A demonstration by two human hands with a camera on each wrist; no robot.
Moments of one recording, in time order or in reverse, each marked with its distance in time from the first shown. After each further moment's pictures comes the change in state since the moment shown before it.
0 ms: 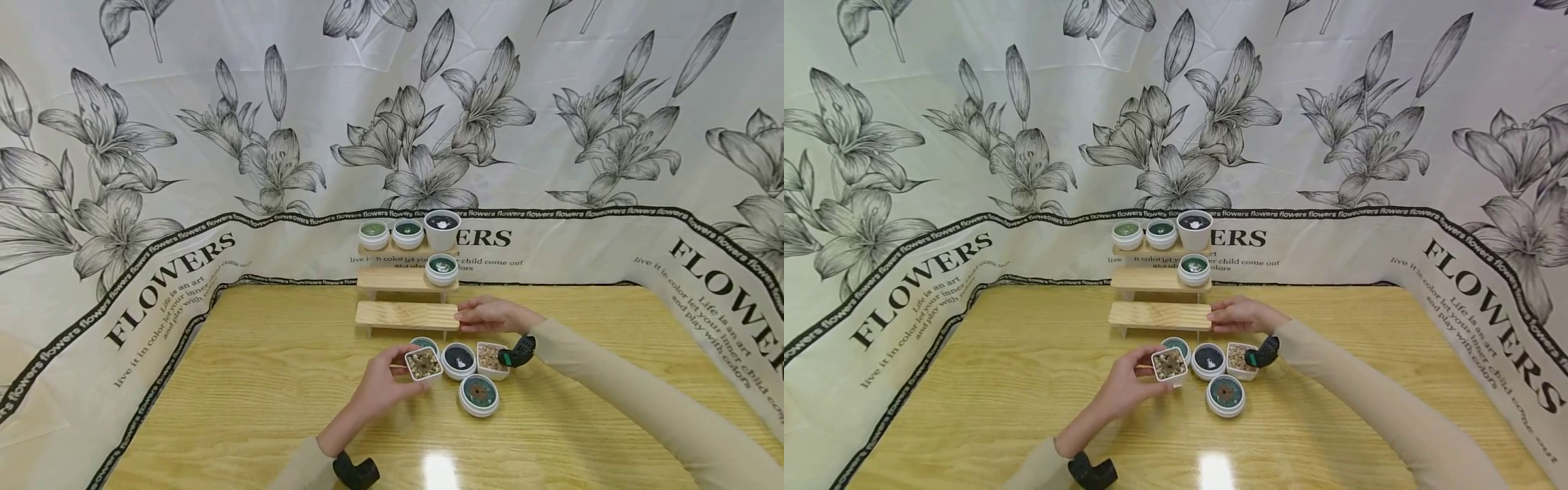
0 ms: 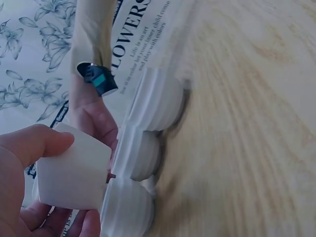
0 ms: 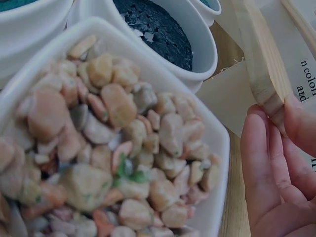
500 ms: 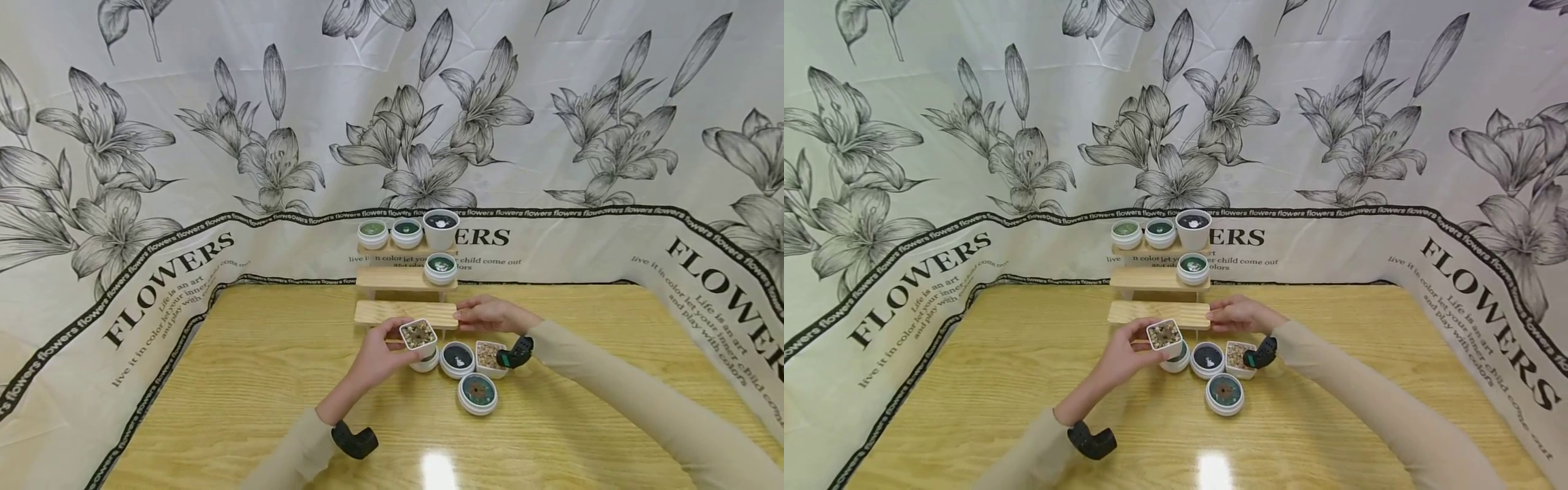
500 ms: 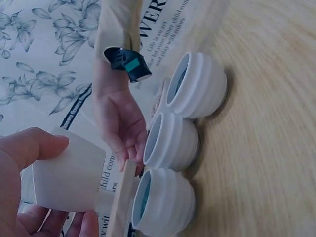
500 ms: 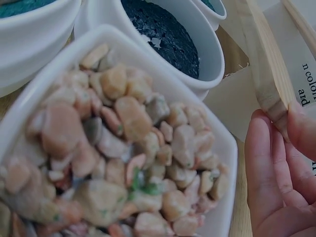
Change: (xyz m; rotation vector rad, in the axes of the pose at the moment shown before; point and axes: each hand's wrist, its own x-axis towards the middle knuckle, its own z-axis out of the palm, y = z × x) left_hand 0.034 0.008 -0.016 0.010 0.038 0.028; right_hand -0.002 -0.001 0.003 -0.040 0.021 -0.016
